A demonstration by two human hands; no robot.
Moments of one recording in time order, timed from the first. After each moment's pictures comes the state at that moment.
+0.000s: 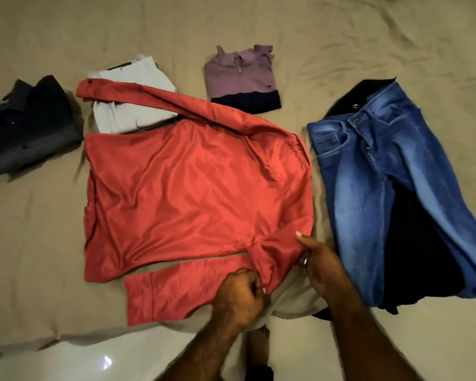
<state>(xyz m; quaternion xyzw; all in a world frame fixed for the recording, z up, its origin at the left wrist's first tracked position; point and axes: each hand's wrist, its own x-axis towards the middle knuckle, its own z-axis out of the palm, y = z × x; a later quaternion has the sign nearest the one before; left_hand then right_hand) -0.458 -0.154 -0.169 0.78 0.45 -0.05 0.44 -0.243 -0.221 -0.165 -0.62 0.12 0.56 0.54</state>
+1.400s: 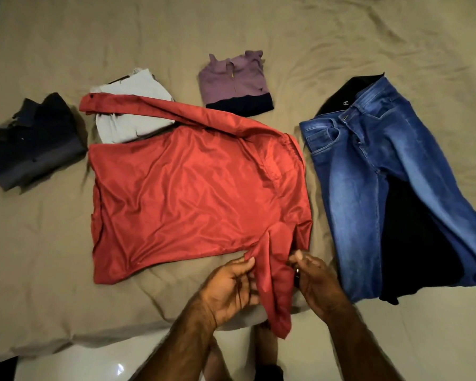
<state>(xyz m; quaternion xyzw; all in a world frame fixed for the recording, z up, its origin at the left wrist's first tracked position) -0.439 -0.135 -0.112 0.19 0.43 -0.03 0.88 -0.280 -0.266 -0.133 -0.56 0.03 0.55 0.61</state>
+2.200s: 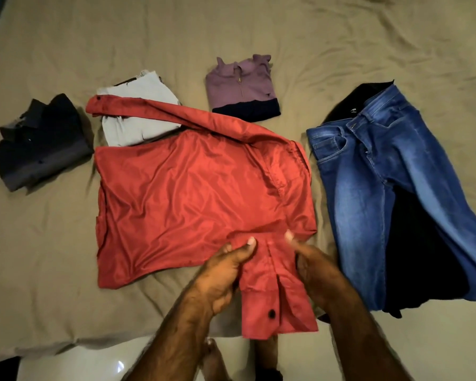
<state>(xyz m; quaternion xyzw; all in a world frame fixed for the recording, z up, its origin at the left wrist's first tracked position) -0.418 -0.107 -0.061 0.30 0.48 0.05 0.82 -0.265 -0.222 -0.104 -0.53 0.02 0.64 0.55</state>
